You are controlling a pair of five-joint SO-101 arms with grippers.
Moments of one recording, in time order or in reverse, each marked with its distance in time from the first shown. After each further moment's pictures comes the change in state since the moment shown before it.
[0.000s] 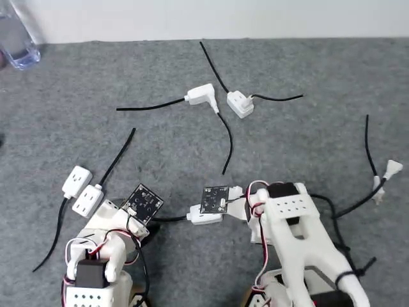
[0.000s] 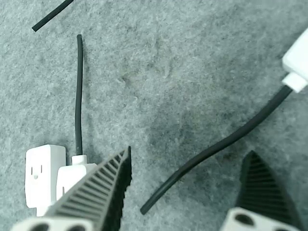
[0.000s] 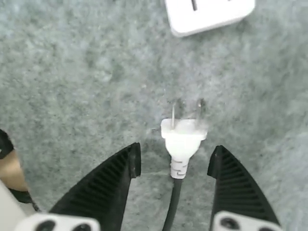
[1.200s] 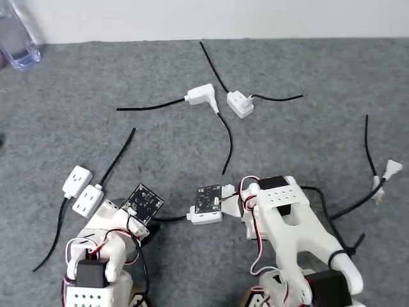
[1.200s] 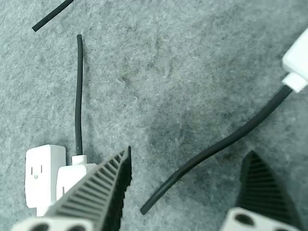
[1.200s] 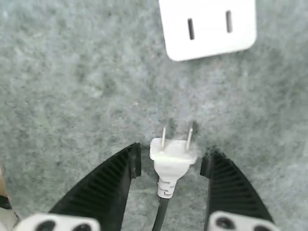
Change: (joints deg) left arm 0.0 0.0 0.0 0.0 0.0; right arm -2.5 7.8 -2.9 -4.2 1.7
